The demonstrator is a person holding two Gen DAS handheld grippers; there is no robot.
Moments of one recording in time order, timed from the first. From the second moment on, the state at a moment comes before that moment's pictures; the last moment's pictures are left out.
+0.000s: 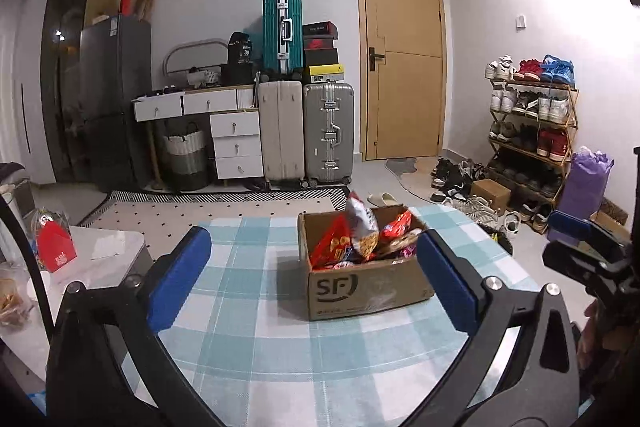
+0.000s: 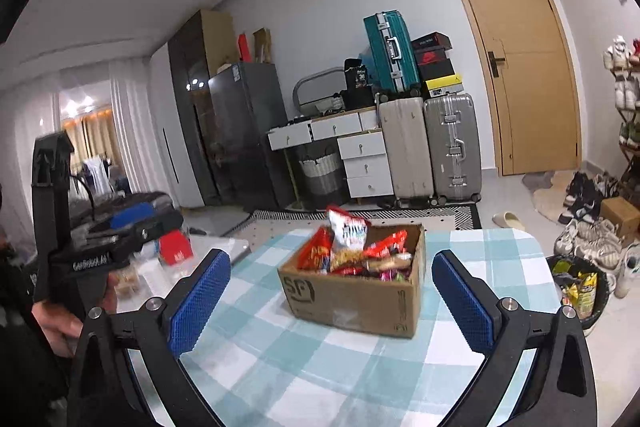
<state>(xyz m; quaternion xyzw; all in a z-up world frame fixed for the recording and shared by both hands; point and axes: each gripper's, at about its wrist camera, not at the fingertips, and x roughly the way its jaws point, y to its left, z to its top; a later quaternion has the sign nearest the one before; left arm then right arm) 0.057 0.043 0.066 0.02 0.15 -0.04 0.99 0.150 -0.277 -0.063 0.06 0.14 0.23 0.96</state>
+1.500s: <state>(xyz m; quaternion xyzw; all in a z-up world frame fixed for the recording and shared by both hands) 0.129 0.055 -0.110 0.02 0.21 0.02 0.98 0.174 -0.288 -0.187 0.08 0.17 0.16 0.97</state>
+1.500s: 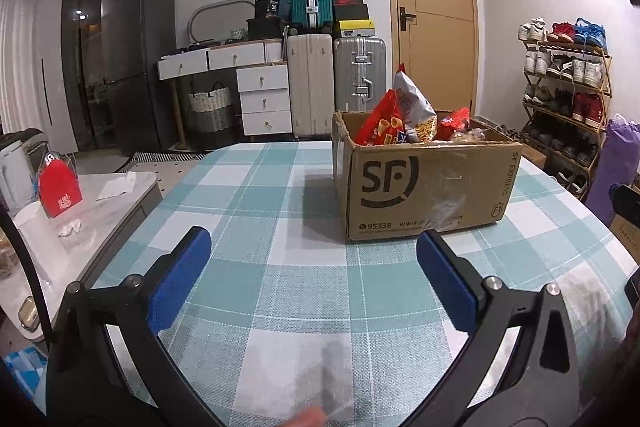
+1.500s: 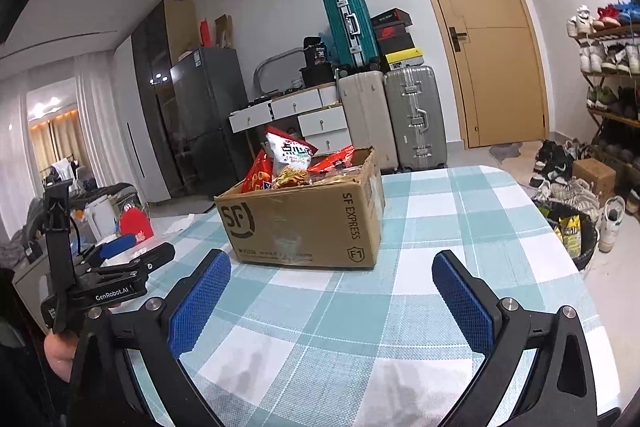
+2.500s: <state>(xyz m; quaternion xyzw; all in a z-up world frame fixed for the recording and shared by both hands) 0.118 0.040 -0.105 0.04 0.20 0.02 0.98 0.175 -0.288 -0.190 0.09 0.18 0.15 0.97</state>
